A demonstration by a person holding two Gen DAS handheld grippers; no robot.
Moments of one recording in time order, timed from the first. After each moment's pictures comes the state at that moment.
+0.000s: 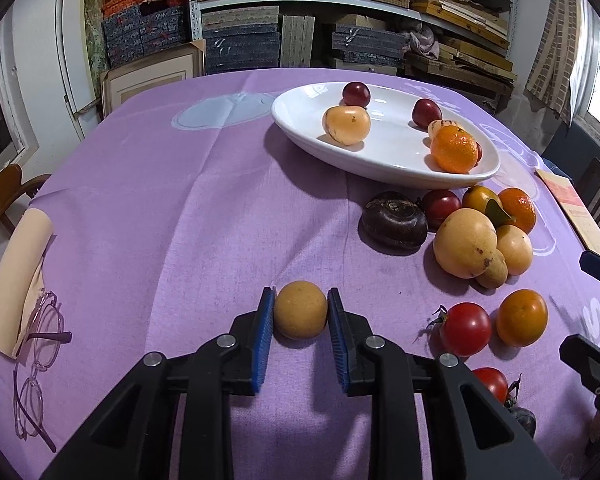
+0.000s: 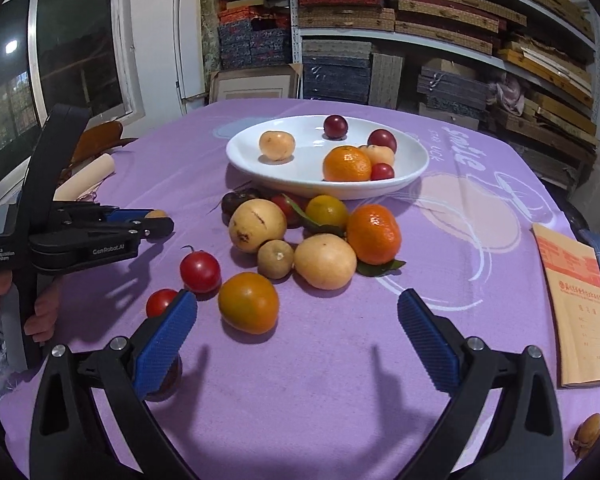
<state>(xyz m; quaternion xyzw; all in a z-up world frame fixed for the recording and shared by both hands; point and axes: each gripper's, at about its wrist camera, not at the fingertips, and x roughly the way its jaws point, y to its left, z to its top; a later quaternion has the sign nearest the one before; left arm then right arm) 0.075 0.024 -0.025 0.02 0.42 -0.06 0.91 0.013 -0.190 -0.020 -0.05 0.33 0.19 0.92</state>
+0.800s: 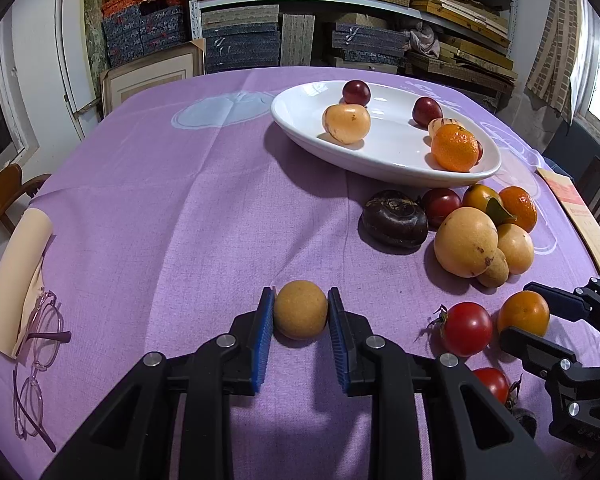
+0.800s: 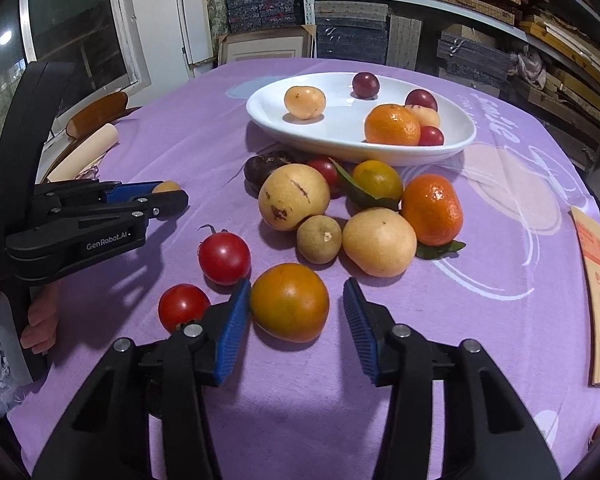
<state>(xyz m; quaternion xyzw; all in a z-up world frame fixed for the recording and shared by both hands) 0.077 0.022 -0.025 0.03 0.42 -0.06 0.91 0.039 -0.159 -0.041 -0.05 0.40 0.21 0.89</state>
